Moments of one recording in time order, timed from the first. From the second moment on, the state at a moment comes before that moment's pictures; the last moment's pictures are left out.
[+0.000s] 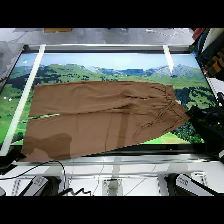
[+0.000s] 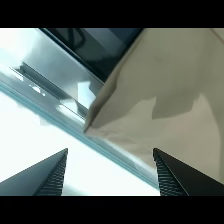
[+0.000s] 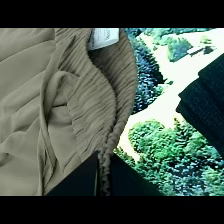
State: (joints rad) left arm 1.17 -1.03 0.58 1.37 -1.14 -1.03; right arm -0.66 -1.21 0.83 -0.85 0.89 1.04
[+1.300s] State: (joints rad) left arm 1.17 -1.00 0.61 0.93 -1.04 -0.88; right arm -0.67 -1.08 0.83 -1.05 1.11 1.11
